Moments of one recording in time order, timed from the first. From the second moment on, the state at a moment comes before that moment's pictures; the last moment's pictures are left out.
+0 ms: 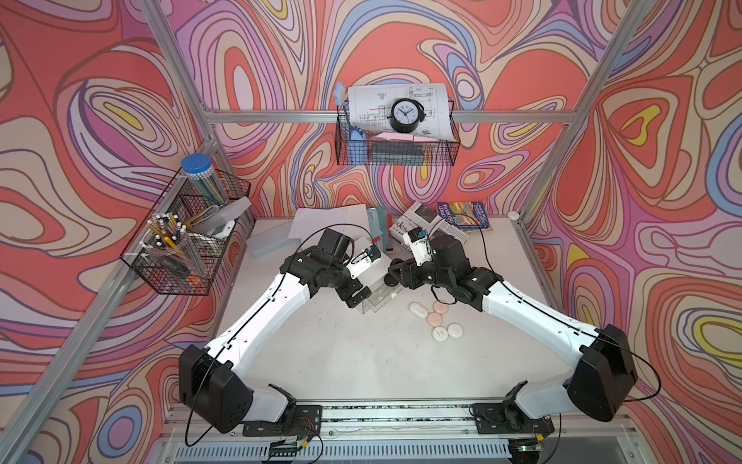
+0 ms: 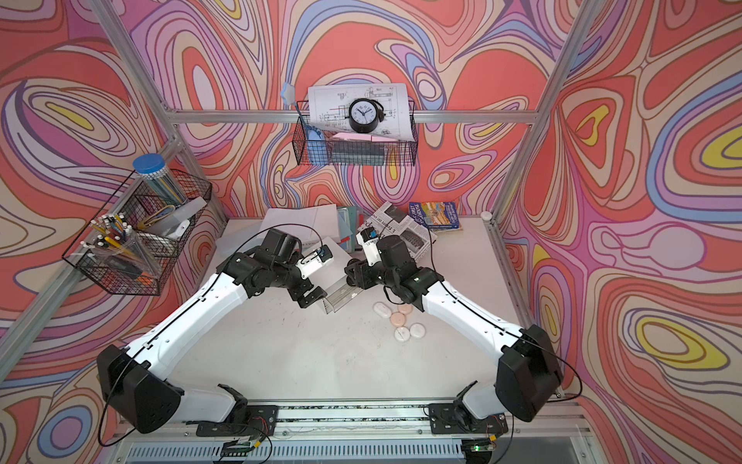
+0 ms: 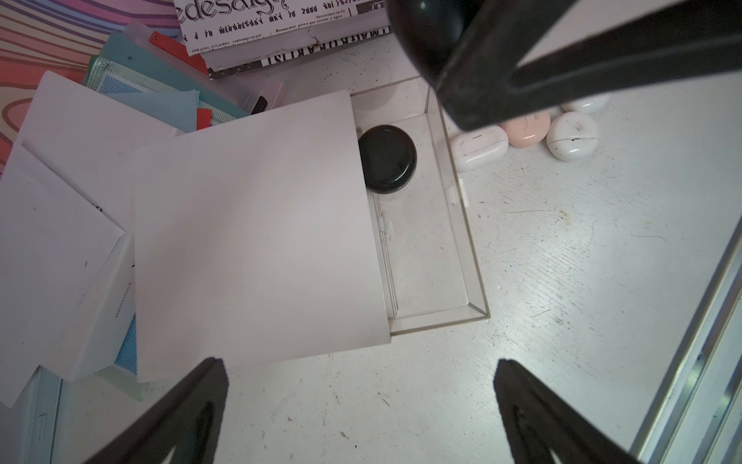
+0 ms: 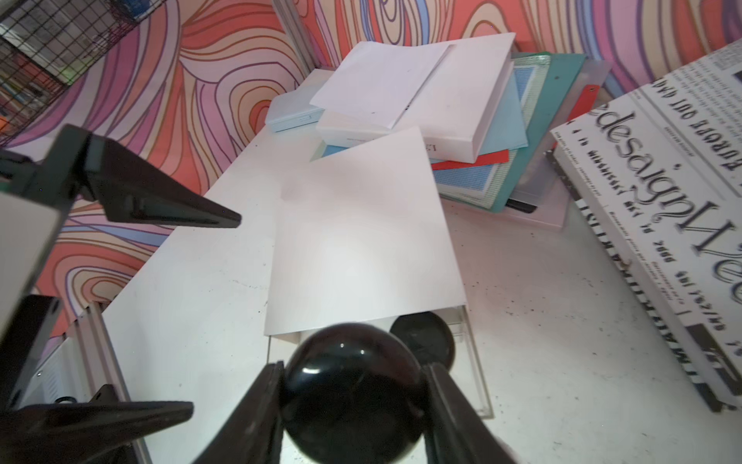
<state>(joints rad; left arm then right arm) -0.48 1.40 1.32 -0.88 0.20 0.50 0.64 1.46 1.16 -0.23 -0.22 0.25</state>
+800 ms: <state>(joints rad) -0.46 1.42 1.33 -0.88 0.22 0.49 0.65 1.59 1.13 -0.08 -0.38 0.32</state>
